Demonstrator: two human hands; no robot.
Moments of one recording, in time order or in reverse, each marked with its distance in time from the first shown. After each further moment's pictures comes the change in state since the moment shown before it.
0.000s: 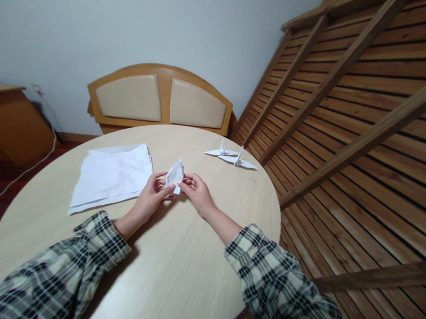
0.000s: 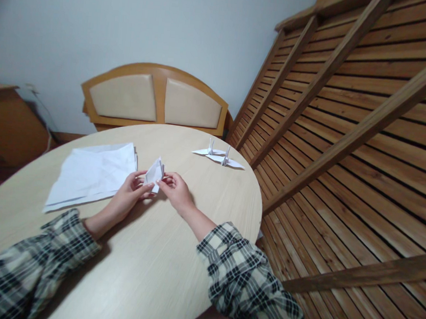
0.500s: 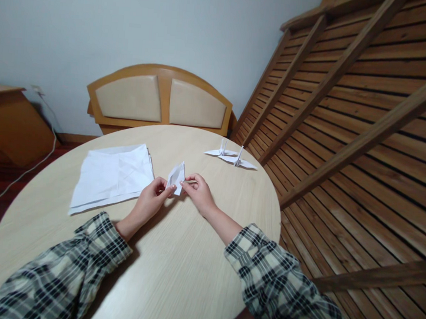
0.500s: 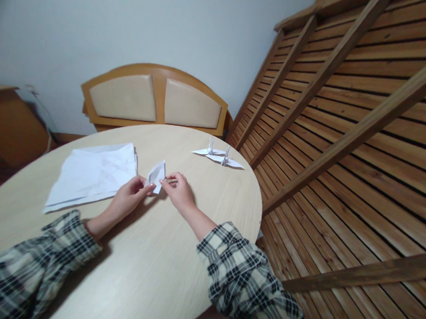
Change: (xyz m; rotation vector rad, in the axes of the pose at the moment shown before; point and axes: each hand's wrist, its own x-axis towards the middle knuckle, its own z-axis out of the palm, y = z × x) left_hand 0.004 0.000 -0.006 0.509 0.000 0.197; right_hand 0.004 0.012 -0.007 -0.210 0.109 -0.014
